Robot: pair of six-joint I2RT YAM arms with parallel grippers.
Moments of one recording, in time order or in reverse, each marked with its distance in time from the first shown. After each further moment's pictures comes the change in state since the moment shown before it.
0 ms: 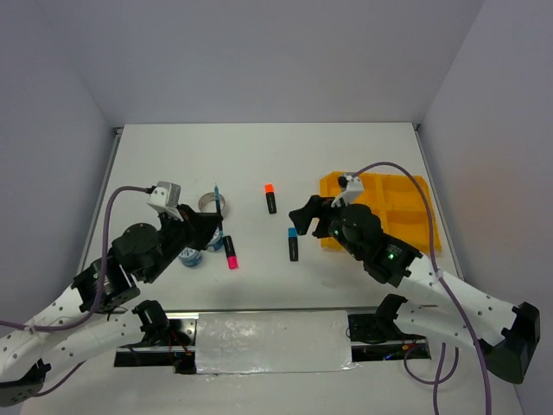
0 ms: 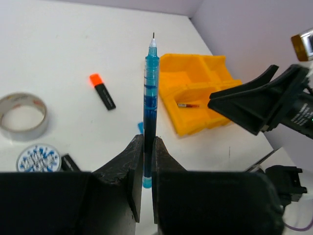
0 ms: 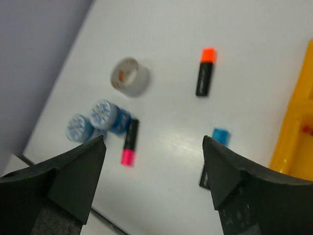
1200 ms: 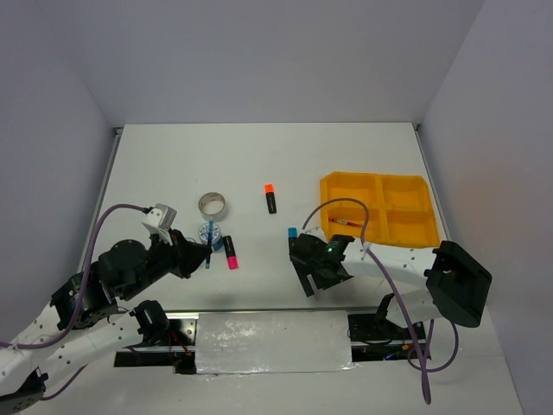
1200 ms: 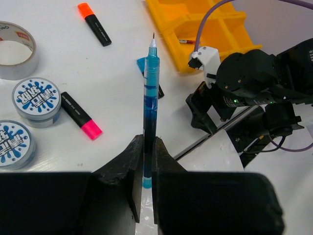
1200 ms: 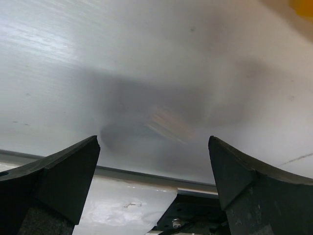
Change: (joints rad) left arm 0.000 -0.171 -0.006 -0.383 0.153 -0.071; right arm 0.163 0.539 0.034 -0.710 -0.066 0.006
